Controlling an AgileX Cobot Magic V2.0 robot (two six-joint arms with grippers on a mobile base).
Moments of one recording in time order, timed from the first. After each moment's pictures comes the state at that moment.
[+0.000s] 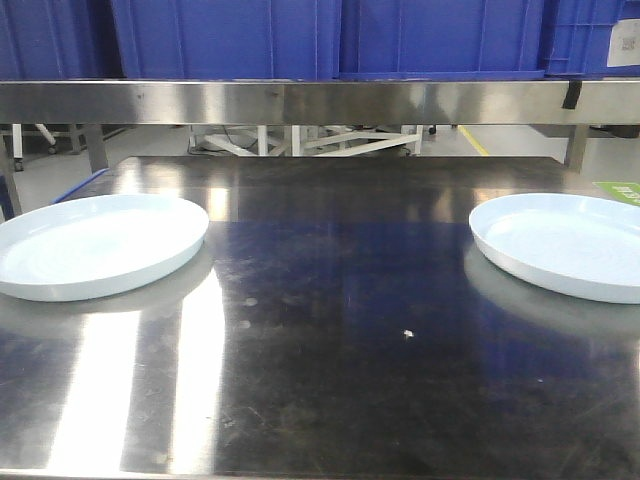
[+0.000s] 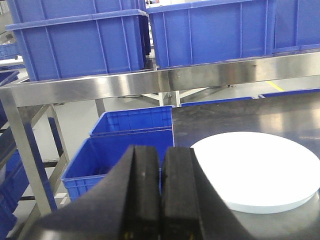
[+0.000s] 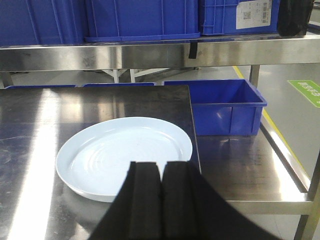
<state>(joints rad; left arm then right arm) -0.06 -0.01 0.01 0.01 0.03 0.13 -0.04 -0.01 0.03 0.03 0.09 0.06</state>
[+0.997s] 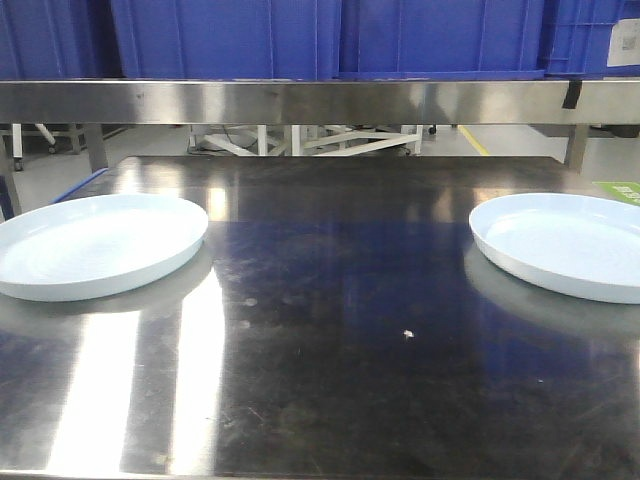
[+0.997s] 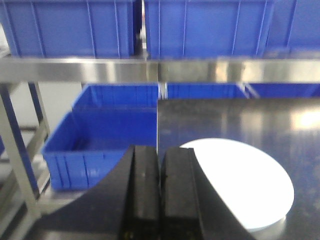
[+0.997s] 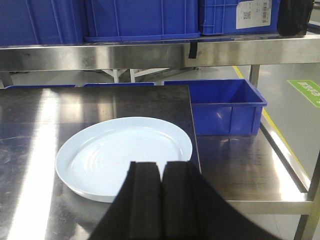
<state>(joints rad) -0.06 0.33 -0.31 -0.11 0.21 0.13 -0.04 -0.01 0.03 0.03 0.09 0.06</state>
